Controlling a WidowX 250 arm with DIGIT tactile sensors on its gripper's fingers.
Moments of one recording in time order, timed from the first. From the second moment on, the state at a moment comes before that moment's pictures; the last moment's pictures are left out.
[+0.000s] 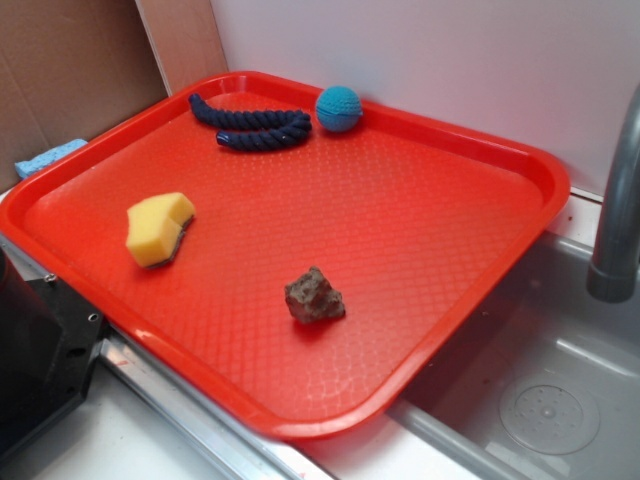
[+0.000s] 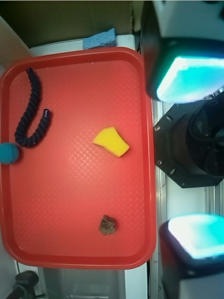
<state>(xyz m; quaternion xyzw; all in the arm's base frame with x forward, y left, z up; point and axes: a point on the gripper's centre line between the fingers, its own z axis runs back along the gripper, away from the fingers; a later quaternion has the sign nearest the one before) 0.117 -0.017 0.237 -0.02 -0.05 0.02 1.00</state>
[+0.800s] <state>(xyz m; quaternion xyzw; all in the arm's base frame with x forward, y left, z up) 0.121 -0.044 0.215 0.00 -0.08 0.12 0.99</state>
